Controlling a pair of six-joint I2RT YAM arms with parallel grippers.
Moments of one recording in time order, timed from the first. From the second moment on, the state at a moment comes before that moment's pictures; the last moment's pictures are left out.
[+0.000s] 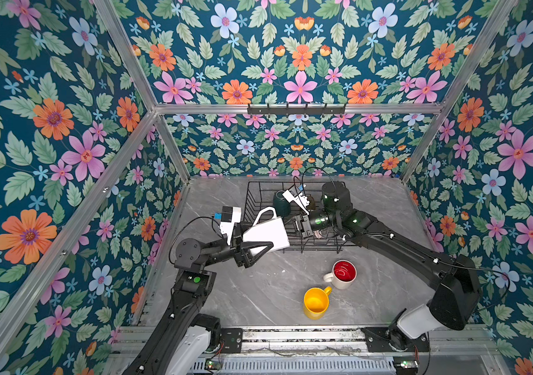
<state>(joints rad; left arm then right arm) -0.30 0.75 0.56 0.57 1.05 -0.73 0.71 1.54 1.30 -0.02 -1.04 0.60</state>
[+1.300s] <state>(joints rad) -0.30 0.93 1.05 -0.37 0.49 -0.23 0.61 1.03 1.03 -0.31 -0.25 0.54</state>
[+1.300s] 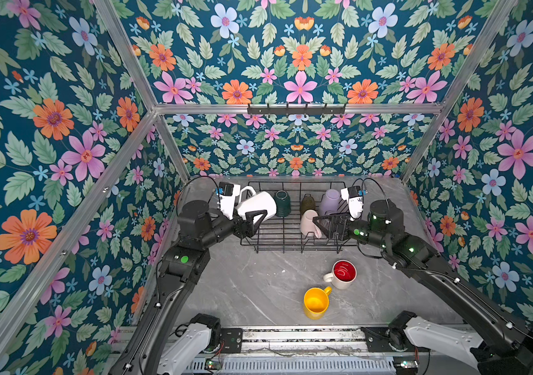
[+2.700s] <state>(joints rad) -0.45 1.80 1.70 -0.91 -0.14 -0.09 0.59 0.78 0.90 -0.47 -0.07 0.46</state>
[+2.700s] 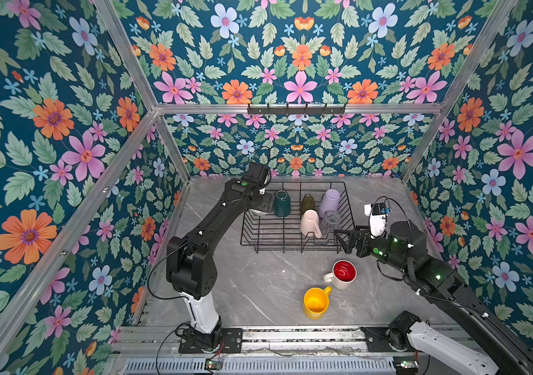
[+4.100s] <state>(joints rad) -0.45 2.13 1.83 -0.86 -0.20 -0.06 0.59 0.79 0.83 -0.47 -0.13 0.47</state>
